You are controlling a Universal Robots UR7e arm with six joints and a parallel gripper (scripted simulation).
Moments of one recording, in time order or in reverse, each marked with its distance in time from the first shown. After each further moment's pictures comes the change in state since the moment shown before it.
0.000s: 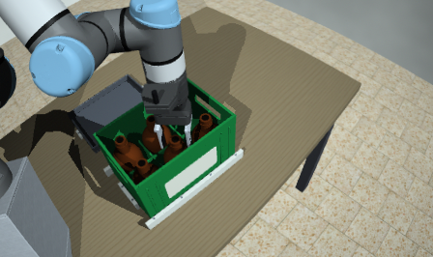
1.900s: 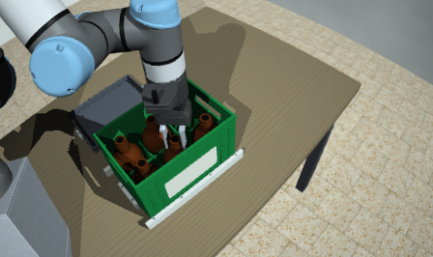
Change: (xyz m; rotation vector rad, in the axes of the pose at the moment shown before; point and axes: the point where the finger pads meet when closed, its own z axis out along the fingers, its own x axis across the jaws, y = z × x) arm 0.000 0.000 0.000 0.000 0.000 0.000
